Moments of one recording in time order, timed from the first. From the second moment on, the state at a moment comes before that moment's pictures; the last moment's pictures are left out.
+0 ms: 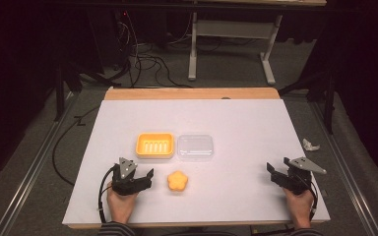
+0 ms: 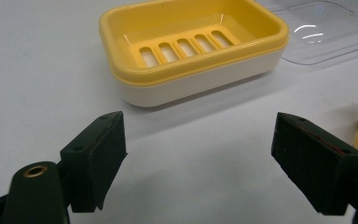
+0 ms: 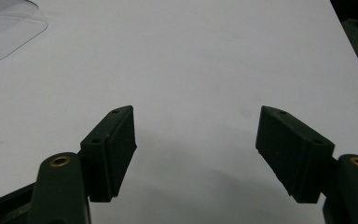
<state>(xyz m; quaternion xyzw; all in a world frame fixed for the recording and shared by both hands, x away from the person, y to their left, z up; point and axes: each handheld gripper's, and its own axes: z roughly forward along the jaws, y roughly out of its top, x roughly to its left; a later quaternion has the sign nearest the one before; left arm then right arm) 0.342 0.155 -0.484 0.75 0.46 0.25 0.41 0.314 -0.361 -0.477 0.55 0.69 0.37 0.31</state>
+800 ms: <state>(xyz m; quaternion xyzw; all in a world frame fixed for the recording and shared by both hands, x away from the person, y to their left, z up) 0.343 0.156 -0.483 0.75 0.45 0.24 0.41 0.314 -0.361 -0.476 0.55 0.68 0.37 0.31</state>
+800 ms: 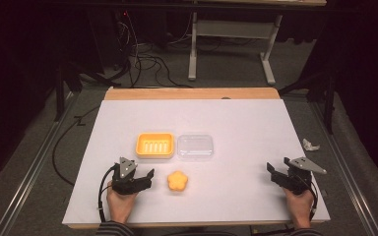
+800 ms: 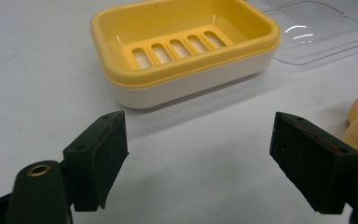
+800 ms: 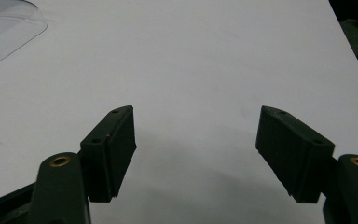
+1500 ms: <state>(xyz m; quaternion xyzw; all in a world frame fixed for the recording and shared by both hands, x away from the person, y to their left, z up) 0.337 0.147 -0.474 0.75 0.45 0.20 0.43 0.314 -0.361 -0.476 0.55 0.68 0.37 0.31</state>
